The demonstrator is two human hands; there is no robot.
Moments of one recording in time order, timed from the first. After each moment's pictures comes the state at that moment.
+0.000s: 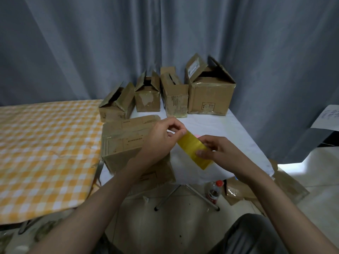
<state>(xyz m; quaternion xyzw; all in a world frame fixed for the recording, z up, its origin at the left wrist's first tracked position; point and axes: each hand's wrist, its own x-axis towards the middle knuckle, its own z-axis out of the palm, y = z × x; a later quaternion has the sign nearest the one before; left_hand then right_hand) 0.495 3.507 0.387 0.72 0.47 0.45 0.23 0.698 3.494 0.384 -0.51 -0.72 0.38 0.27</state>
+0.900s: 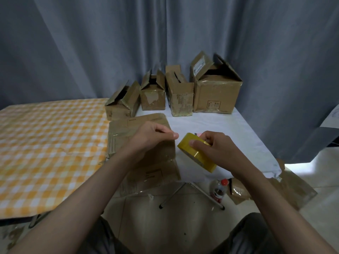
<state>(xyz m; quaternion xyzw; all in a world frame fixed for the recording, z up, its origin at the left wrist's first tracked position) 0.449 3.507 0.390 0.60 0.57 0.37 0.41 0.668 3.497 0.383 -0.58 -0.72 0.29 0.26</state>
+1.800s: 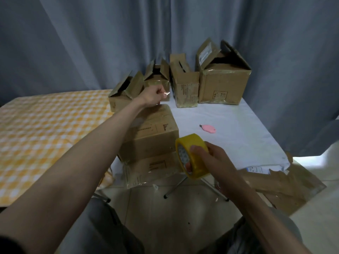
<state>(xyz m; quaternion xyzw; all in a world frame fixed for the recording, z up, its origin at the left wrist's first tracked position) 0.412 3.654 0.393 0.70 0.63 0.24 0.22 0.652 3.459 0.337 -0.48 -0.57 0.52 0.41</state>
